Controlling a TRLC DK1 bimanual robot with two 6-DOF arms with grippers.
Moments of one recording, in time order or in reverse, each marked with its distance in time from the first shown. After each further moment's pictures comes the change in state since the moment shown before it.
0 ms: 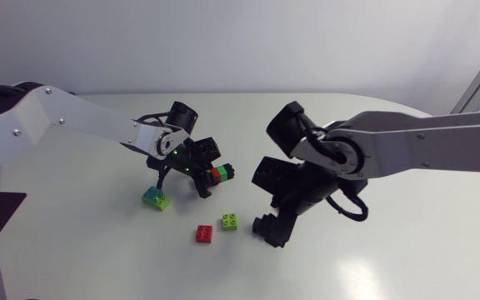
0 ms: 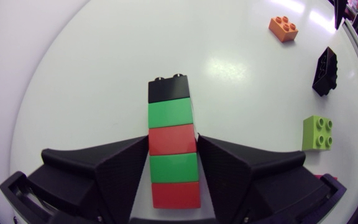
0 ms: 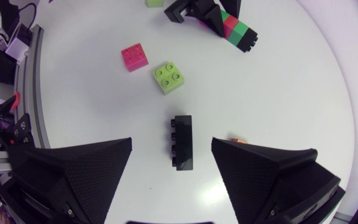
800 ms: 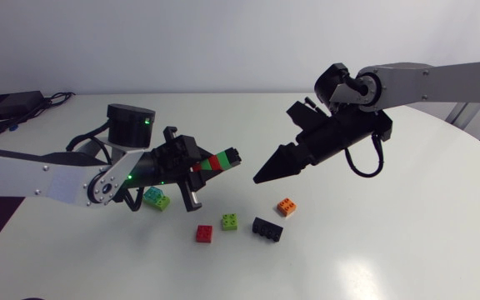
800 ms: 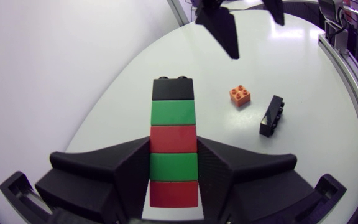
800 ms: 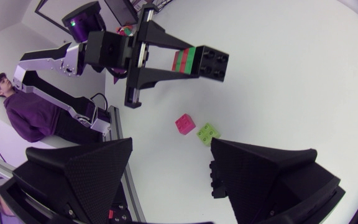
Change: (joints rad) left arm -0.053 -0.493 -0.518 0.490 0.126 -0.045; right arm -0.339 0.178 0.289 -0.237 -0.754 0.006
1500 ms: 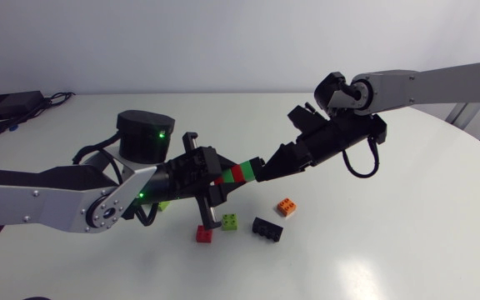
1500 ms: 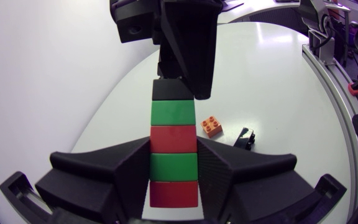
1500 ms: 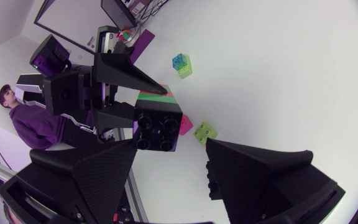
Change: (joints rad) left arm -0.174 -0.085 -0.041 0.028 -0.055 -0.059; right arm -0.030 0.066 0.019 -0.001 -0.038 0.011
